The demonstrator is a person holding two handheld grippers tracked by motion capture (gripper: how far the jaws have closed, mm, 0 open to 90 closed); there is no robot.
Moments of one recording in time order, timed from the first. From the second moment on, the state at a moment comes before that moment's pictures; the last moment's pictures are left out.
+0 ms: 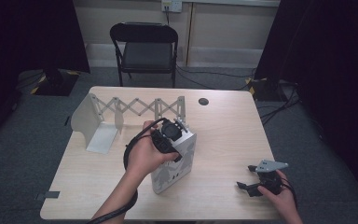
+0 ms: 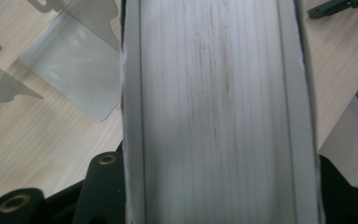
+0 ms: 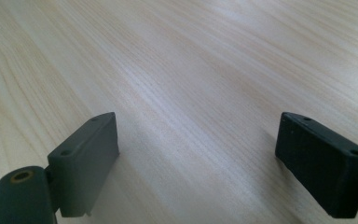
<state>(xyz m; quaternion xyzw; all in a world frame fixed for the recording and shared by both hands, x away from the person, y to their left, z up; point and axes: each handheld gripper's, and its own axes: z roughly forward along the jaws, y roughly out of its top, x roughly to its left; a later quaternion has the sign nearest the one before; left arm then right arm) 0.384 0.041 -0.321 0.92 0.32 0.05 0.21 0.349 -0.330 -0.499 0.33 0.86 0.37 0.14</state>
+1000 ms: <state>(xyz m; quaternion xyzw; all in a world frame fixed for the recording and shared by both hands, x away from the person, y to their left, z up) 0.399 0.056 -0.303 0.90 0.38 0.05 0.19 0.349 -0.330 -0.499 0.33 0.86 0.37 0.14</state>
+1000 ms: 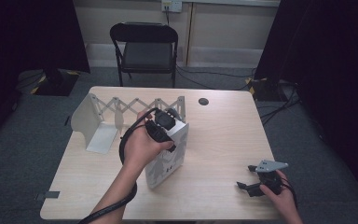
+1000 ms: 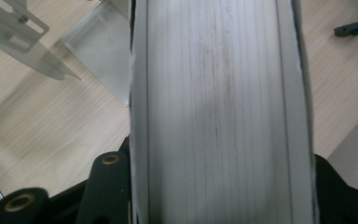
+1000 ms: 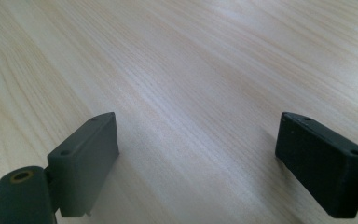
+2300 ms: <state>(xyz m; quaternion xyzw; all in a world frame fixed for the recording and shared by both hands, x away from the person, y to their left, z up) 0.423 0.059 -0.295 0.87 0.44 0.06 0.20 0.349 -0.330 -0.499 0.33 0.86 0.37 0.14</state>
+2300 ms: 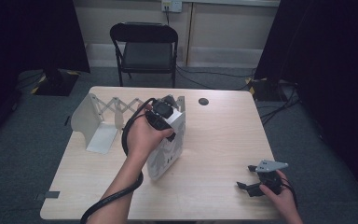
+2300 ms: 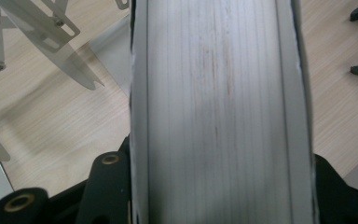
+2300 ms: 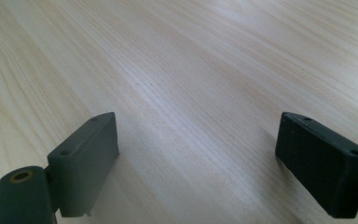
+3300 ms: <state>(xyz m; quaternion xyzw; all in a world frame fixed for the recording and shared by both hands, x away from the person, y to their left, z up) 0.440 0.067 -0.291 0.85 0.49 0.07 0.20 0.349 -0.330 -0.499 0.33 0.86 0.37 0.14</state>
